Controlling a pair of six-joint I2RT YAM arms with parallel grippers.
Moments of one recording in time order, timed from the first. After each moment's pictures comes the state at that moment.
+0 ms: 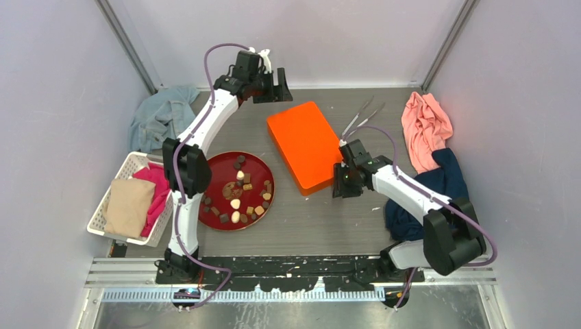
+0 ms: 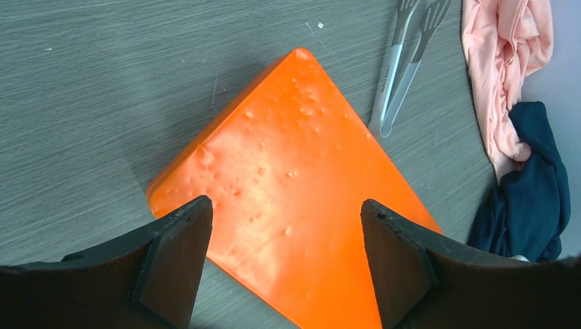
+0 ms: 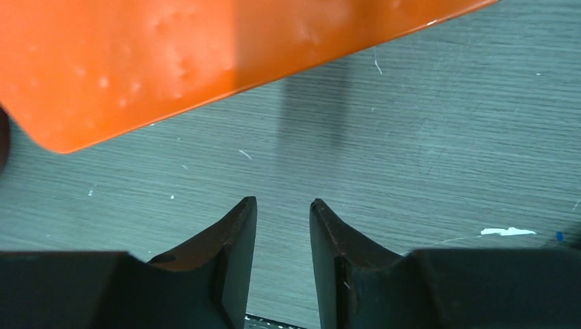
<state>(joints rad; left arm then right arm) -0.39 2.19 2.20 -0.63 0.29 -0.37 0.44 1.33 0.85 -0.63 -0.06 0.42</state>
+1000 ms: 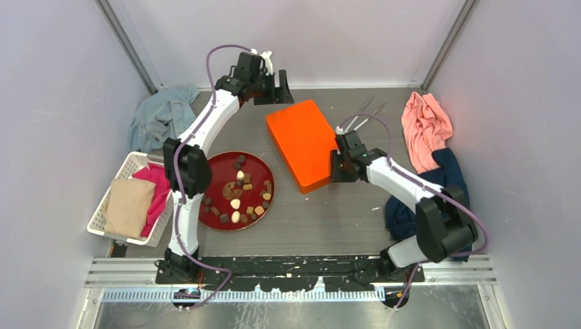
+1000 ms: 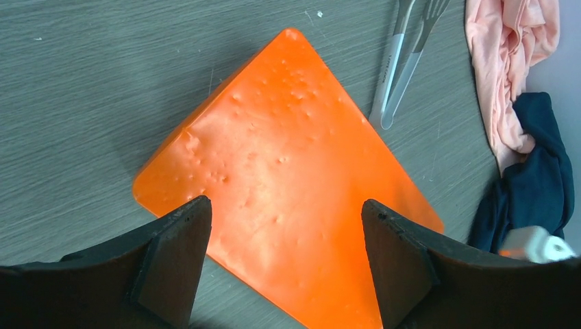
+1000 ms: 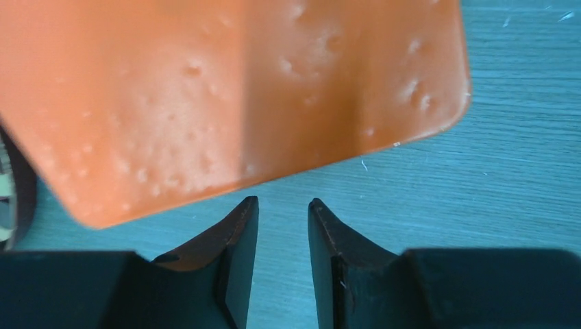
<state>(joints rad) -0.40 2.19 2.19 -0.64 0.29 -0.36 0.44 1.48 0.91 -0.47 0.04 0.39</state>
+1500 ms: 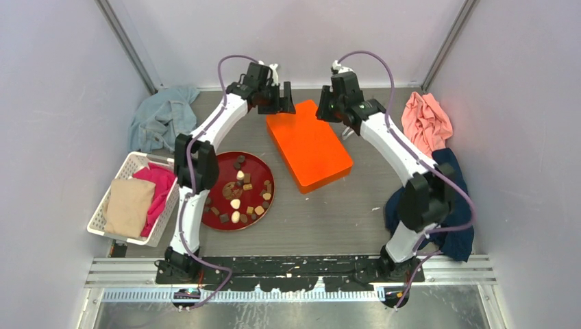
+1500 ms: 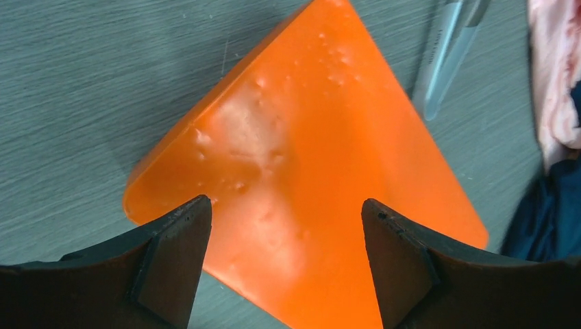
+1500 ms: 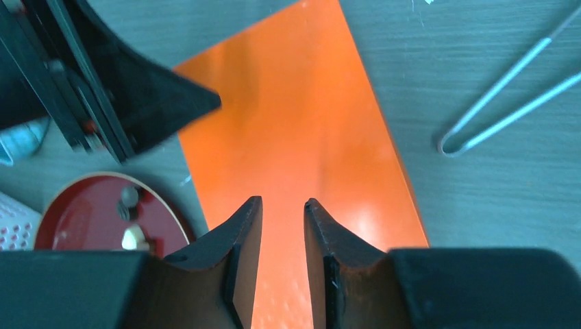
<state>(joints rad) -0.42 2.28 2.20 -0.65 0.28 -0.35 0.41 1.64 1.52 -0.50 0.07 0.40</state>
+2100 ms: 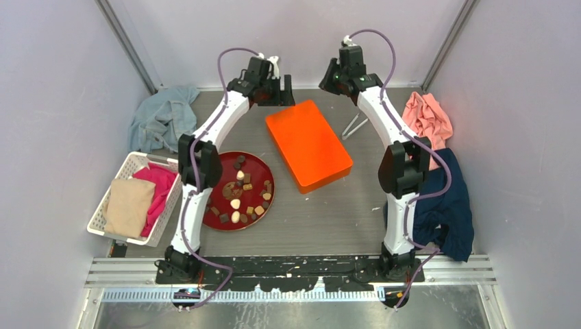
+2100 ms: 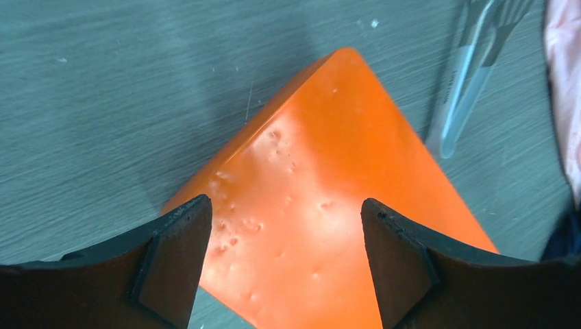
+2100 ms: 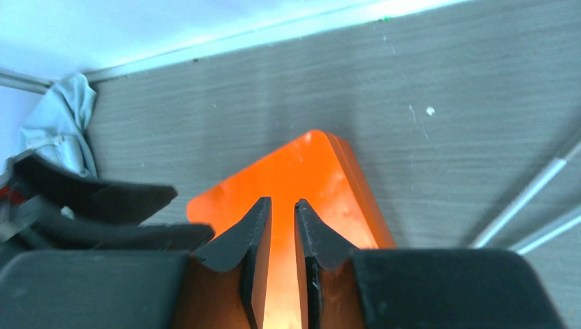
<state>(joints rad) -0.41 2.39 2.32 -0.63 0.20 -0.31 0.27 2.06 1.98 -0.50 -0.05 0.50</state>
